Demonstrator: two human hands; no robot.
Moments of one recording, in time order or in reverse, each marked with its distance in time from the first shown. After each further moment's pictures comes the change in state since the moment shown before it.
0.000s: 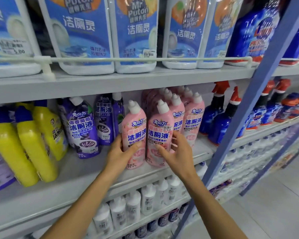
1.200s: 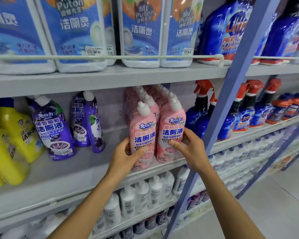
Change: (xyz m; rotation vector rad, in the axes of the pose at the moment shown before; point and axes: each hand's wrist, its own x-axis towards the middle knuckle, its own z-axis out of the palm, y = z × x) left_hand -0.009 0.009 0.105 -0.001 -0.104 0.066; right_hand 0.047 0.073 -0.122 0.009 -0.150 0.008
